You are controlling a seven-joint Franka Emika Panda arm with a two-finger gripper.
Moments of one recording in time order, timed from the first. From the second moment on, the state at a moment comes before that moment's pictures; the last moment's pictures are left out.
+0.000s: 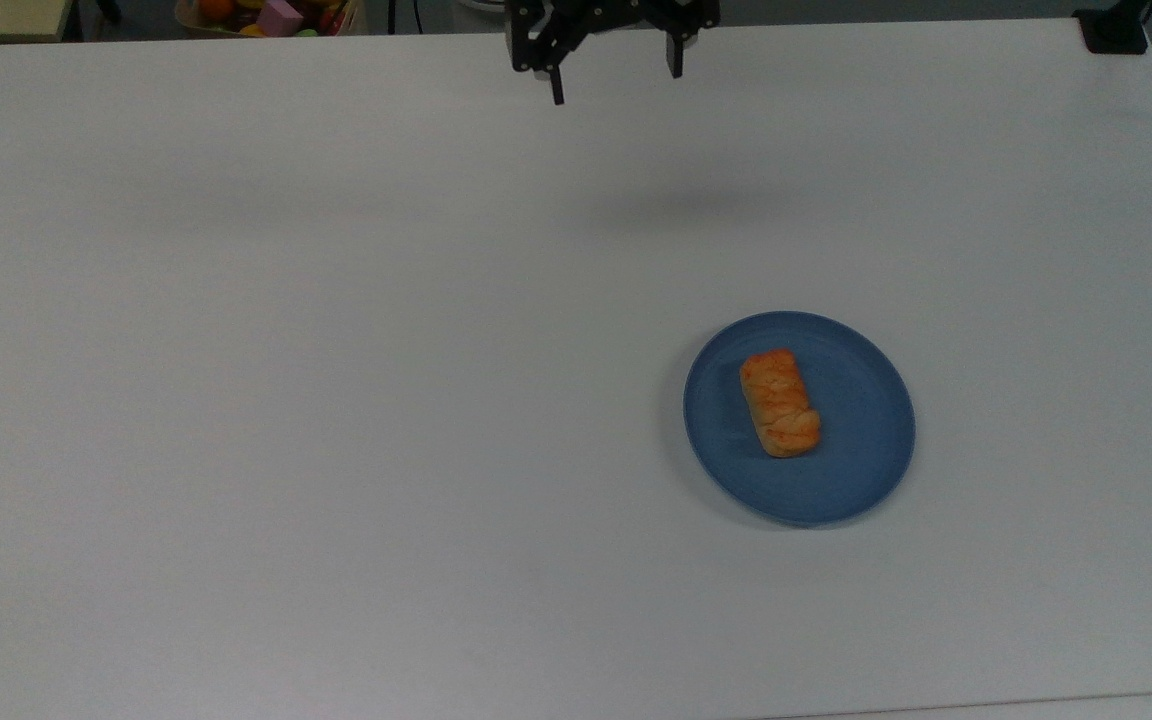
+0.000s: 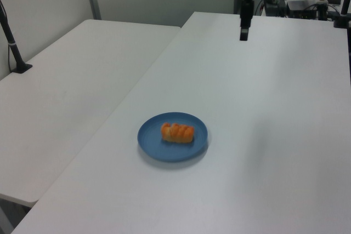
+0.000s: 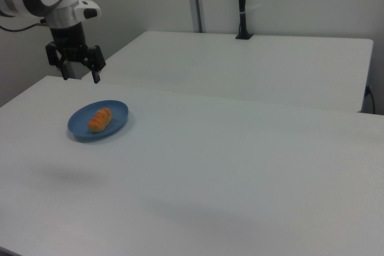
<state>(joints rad) 0.21 0.15 0.05 -1.48 0.07 1.68 -0.03</state>
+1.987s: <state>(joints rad) 0.40 0.78 0.05 -1.22 -0.01 2.22 0.15</state>
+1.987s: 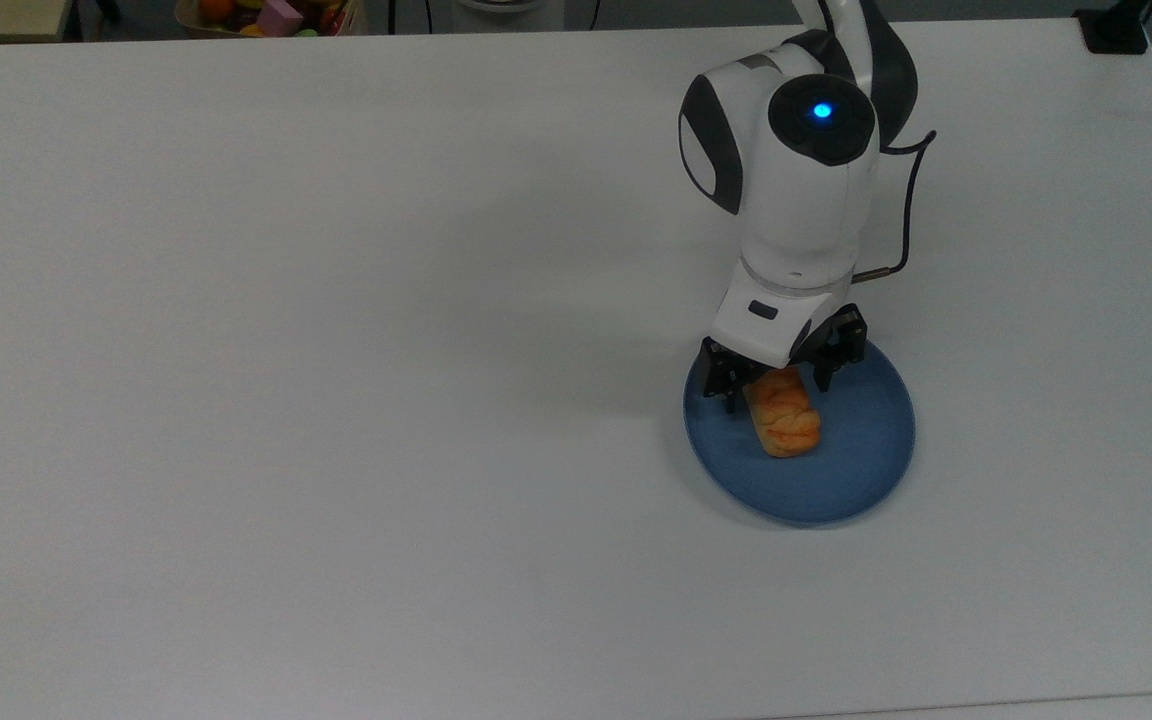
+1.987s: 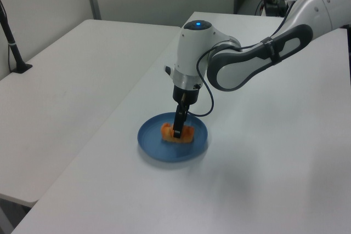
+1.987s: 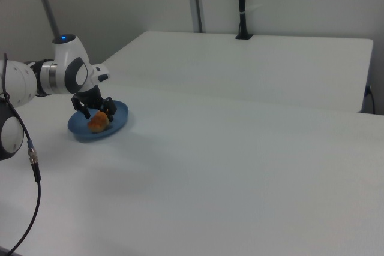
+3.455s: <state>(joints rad) 0.41 0.77 0.05 -1.22 -0.03 2.22 0.15</state>
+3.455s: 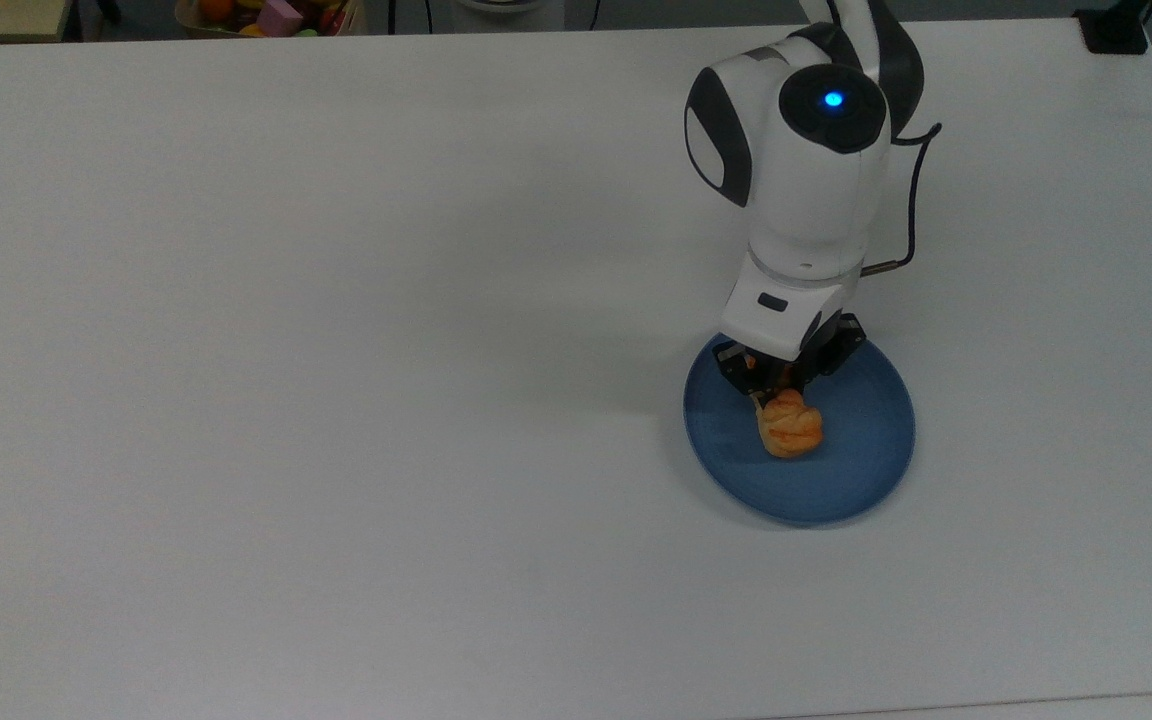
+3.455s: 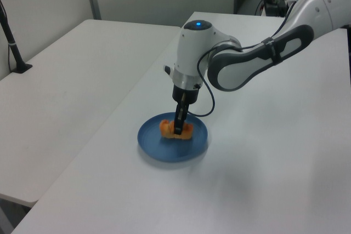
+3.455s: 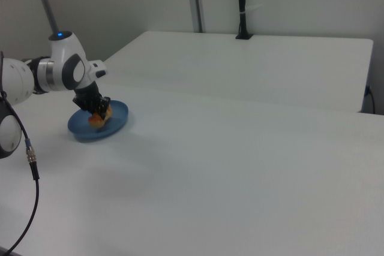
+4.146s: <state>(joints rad) 0.34 0.30 0.05 -1.36 -0.01 1.89 0.17</state>
